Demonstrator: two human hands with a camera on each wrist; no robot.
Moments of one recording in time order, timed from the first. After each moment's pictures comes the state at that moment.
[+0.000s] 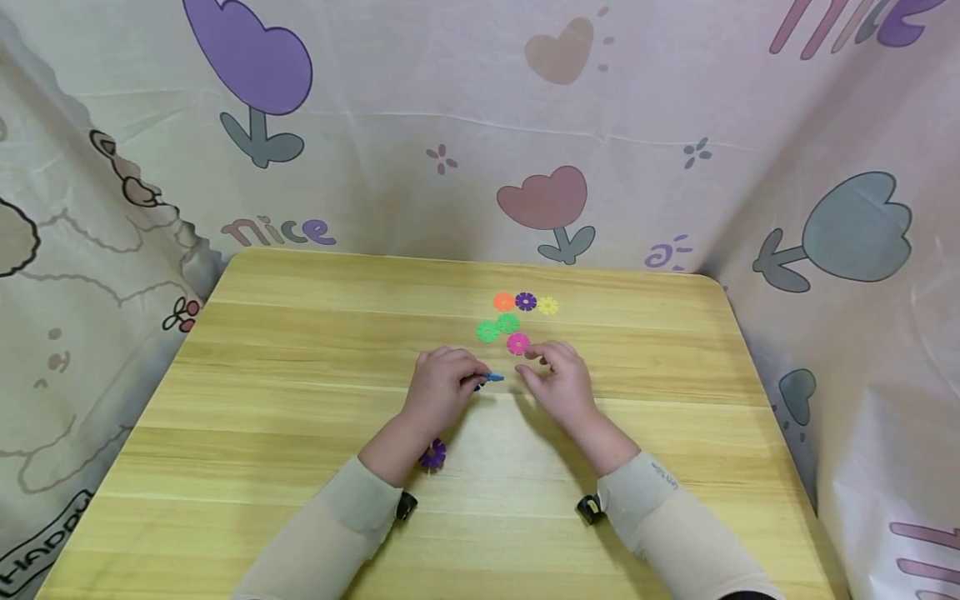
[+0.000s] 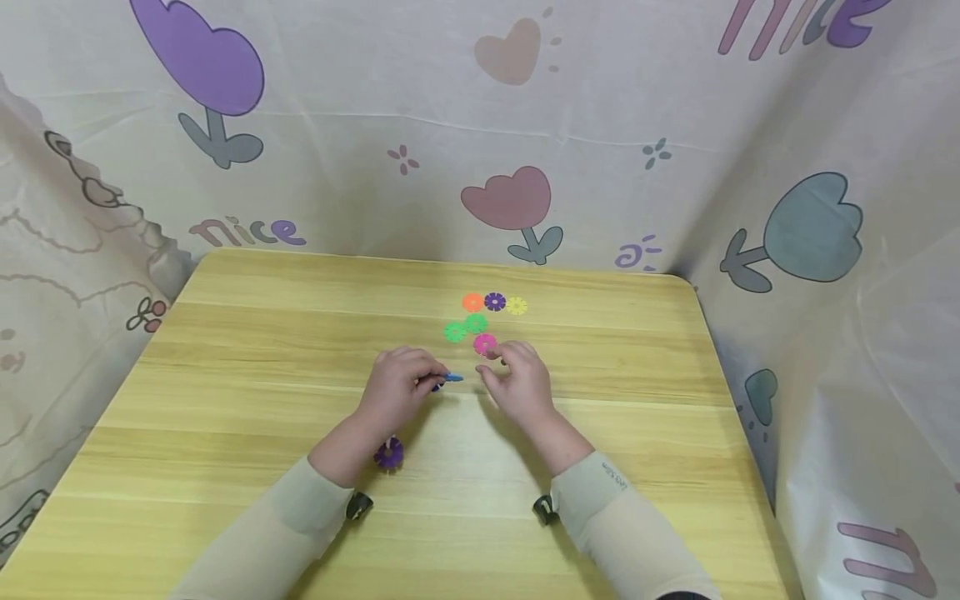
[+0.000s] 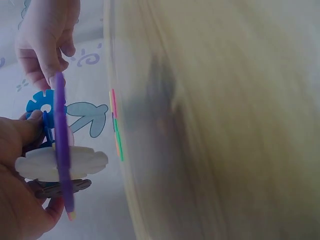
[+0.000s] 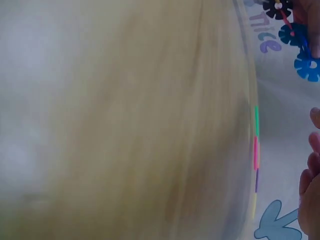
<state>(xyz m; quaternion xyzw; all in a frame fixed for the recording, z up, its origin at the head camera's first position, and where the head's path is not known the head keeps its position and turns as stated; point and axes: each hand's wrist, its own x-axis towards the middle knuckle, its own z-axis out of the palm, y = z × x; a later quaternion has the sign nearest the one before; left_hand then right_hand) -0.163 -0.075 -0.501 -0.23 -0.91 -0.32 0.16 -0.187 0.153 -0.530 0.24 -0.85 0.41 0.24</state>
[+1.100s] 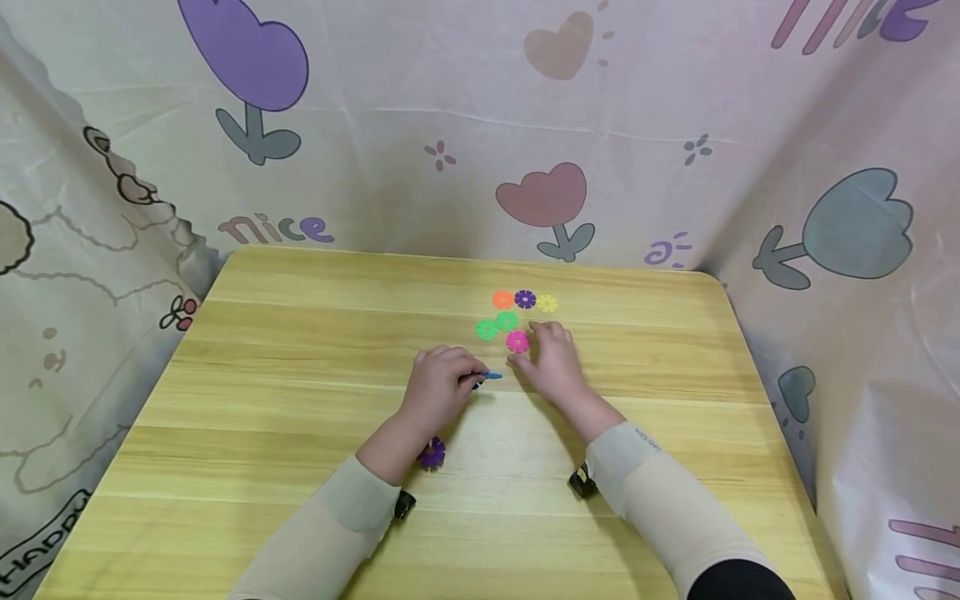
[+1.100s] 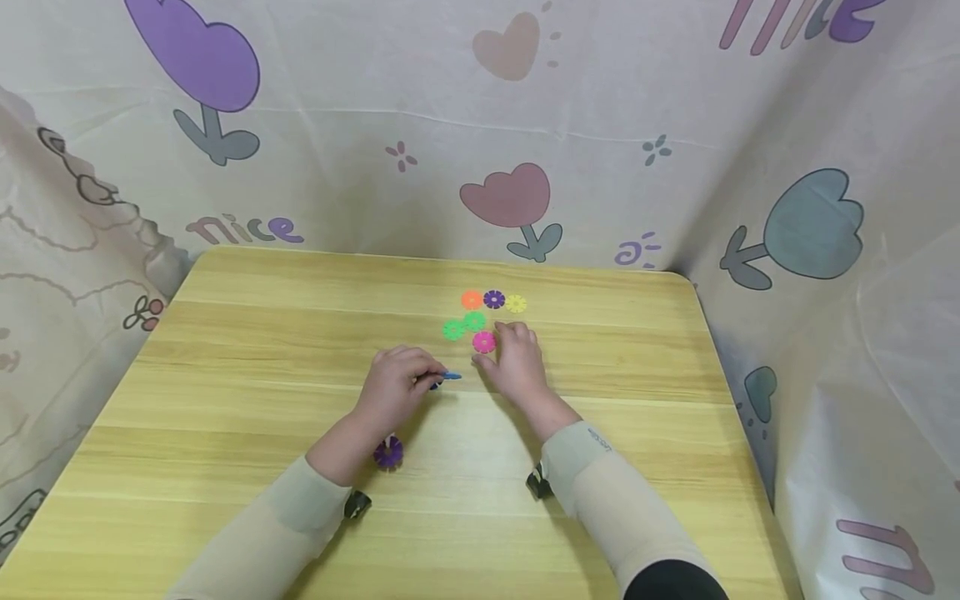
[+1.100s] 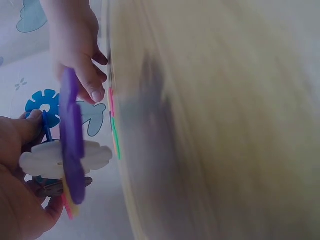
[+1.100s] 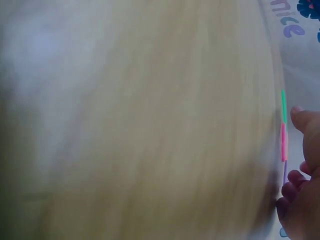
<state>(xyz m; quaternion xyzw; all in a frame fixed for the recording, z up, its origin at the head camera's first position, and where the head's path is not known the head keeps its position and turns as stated) -0.163 -0.076 -0.503 -0.22 -0.91 -0.32 0.15 -0.223 0.149 -0.540 0.09 -0.95 0.31 0.00</state>
